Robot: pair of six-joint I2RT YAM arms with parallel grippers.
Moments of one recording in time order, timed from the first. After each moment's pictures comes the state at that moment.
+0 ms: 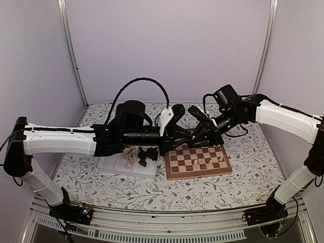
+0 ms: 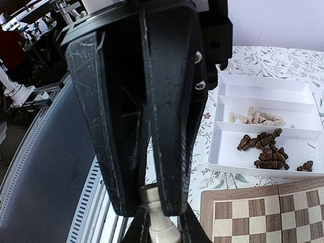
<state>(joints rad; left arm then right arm) -1.07 1.55 1.10 0.27 0.26 0.07 0.67 1.54 1.30 -0.72 -1.03 -0.65</state>
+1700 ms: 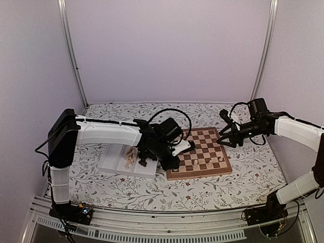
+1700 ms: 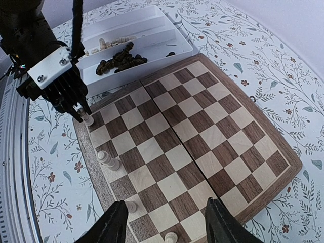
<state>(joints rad) -1.03 2.03 1.52 -0.58 0.14 0.13 0.25 1.36 0.91 -0.45 -0.73 -0.61</state>
